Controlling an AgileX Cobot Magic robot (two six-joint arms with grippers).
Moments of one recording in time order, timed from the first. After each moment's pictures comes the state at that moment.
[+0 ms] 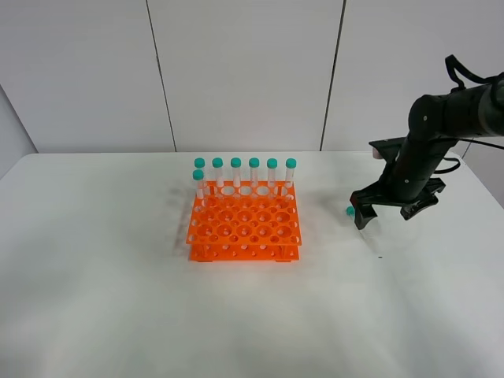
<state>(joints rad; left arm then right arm) -0.03 0.00 -0.49 -0.01 1.05 0.00 0.12 1.97 -1.29 0.02 0.84 -0.12</state>
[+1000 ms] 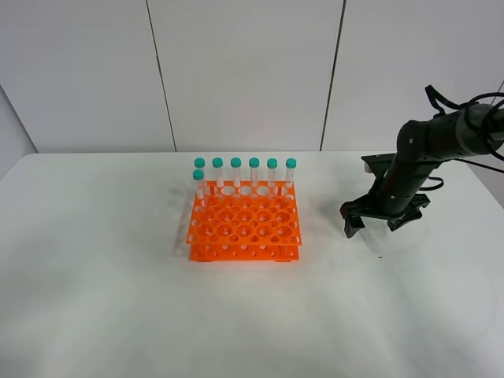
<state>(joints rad) -0.03 0.00 -0.49 -0.01 1.05 0.00 0.12 2.07 -1.27 0.07 0.69 -0.12</state>
